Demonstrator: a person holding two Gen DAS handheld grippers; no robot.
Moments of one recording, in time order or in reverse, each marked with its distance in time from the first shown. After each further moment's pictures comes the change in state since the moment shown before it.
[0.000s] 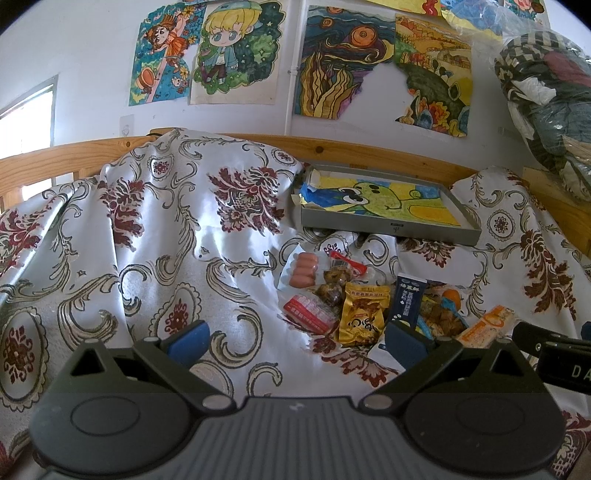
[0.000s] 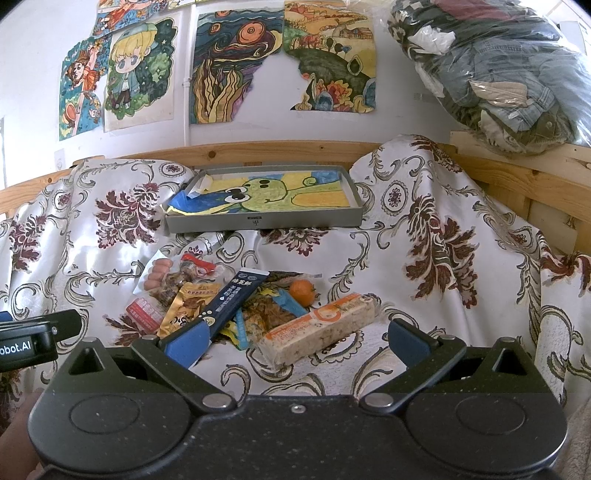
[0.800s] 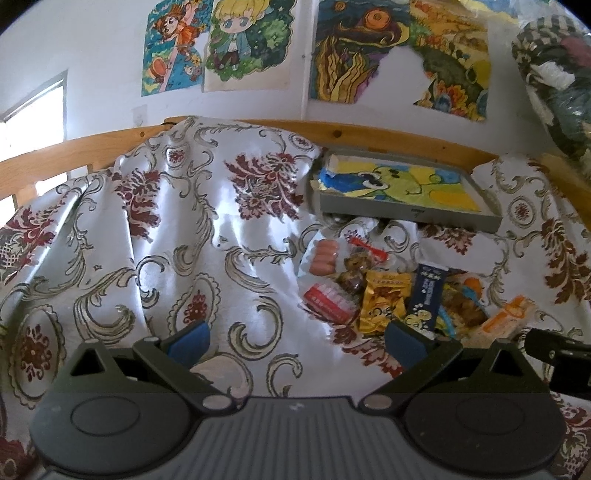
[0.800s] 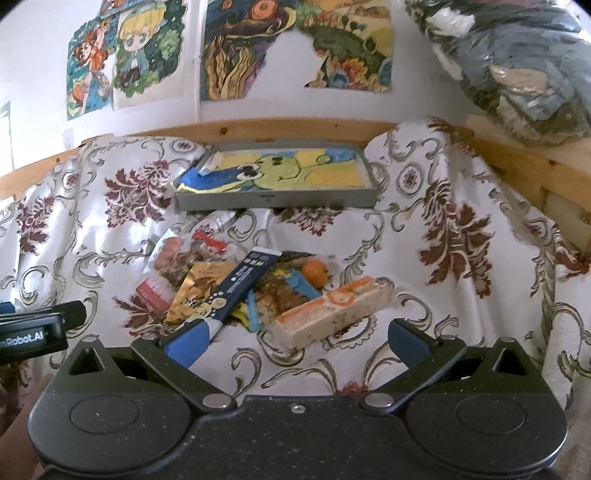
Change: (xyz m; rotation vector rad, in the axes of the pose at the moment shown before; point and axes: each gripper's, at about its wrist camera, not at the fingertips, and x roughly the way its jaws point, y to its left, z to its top) left arm 0.007 0.000 0.006 0.002 0.070 0.077; right arm 0.008 0.004 0.009 -0.027 0.097 0.043
